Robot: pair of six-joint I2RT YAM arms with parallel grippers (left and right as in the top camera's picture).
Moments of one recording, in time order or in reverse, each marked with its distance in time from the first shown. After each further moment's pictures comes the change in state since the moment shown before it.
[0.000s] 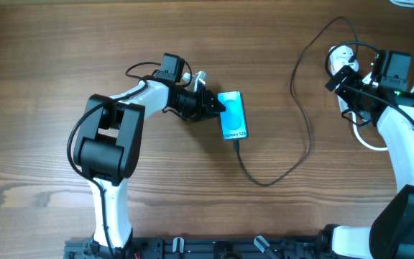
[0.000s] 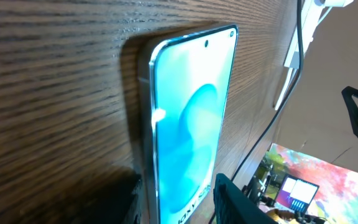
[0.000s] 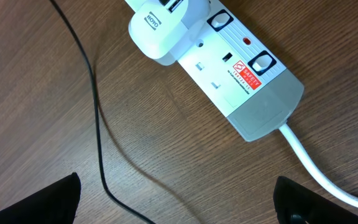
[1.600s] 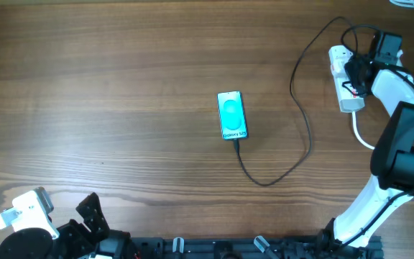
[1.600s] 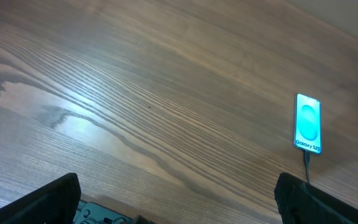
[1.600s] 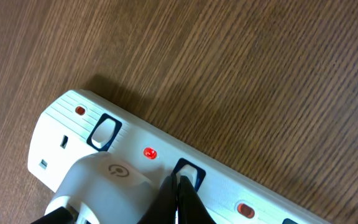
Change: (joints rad) left arm 0.132 -1.724 -0.026 -1.209 -1.135 -0.050; right arm -0.050 0.509 0.285 0.202 0.153 0.339
